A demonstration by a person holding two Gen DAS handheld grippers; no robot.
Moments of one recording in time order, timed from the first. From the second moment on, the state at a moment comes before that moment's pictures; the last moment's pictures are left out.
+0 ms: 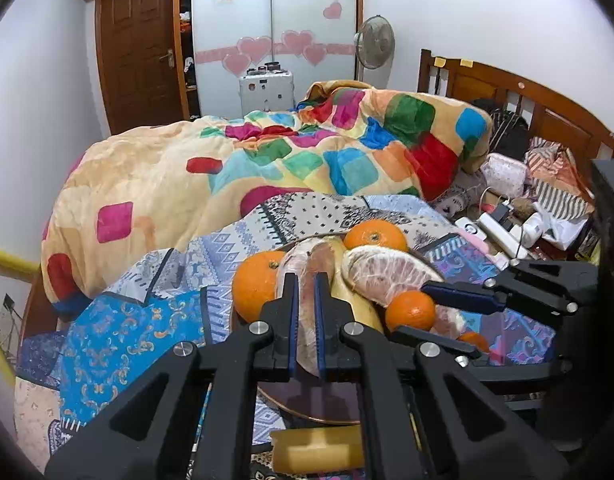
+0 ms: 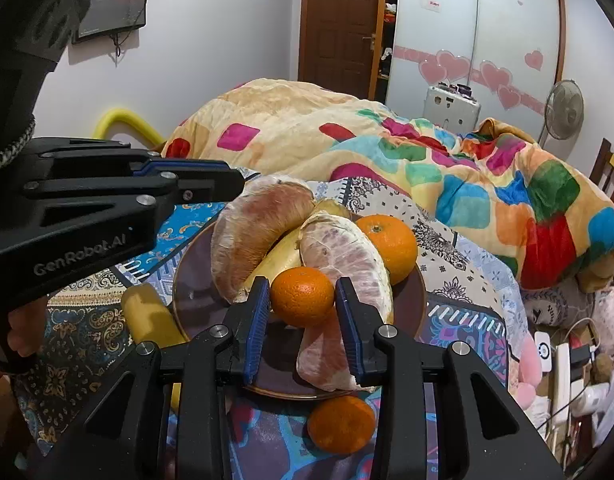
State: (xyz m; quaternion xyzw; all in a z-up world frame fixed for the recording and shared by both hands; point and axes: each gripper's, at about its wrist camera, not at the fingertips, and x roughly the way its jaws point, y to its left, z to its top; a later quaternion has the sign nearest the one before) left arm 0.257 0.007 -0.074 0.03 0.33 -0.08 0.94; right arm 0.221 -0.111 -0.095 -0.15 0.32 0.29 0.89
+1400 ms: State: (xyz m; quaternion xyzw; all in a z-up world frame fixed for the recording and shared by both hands) left arm 0.158 0.016 -0.110 0.05 0.40 -0.06 0.91; right arm 0.177 -0.139 -0.109 -0.18 0.36 0.27 0.88
